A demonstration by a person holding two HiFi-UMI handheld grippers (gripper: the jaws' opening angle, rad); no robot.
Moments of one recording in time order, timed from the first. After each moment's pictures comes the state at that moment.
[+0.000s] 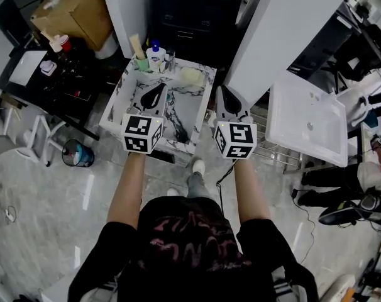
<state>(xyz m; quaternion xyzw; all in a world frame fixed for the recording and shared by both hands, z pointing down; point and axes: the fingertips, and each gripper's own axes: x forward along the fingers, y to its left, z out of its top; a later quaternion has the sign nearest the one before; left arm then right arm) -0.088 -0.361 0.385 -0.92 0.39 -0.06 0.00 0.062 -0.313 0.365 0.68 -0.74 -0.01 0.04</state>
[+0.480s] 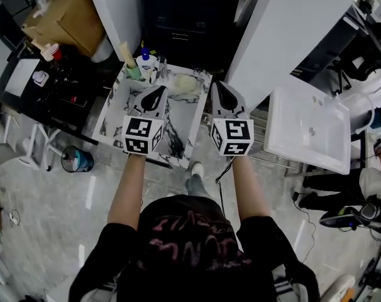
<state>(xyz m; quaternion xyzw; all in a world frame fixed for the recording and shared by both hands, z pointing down) -0.033 -0.418 0.409 -0.92 0.38 -0.09 0.00 0.103 -0.381 0.374 0.67 -0.74 0.00 0.04</state>
